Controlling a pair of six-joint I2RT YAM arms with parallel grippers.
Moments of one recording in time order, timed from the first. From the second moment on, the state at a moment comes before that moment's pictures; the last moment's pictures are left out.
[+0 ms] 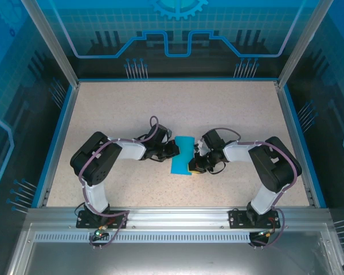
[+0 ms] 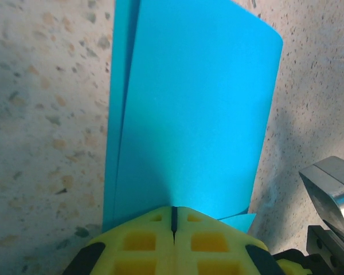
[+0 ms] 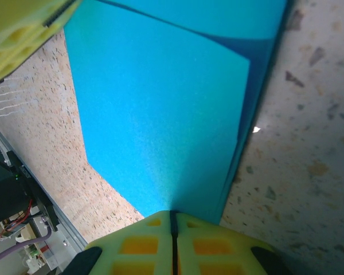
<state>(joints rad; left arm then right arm) -0.56 1.86 0.85 0.14 0.39 -0.91 0.50 1.71 0.72 -0.23 -0.67 0.60</state>
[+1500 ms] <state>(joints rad) -0.61 1.72 0.89 0.05 0.49 -0.83 0.50 1.72 0.72 -0.23 -0.68 0.61</state>
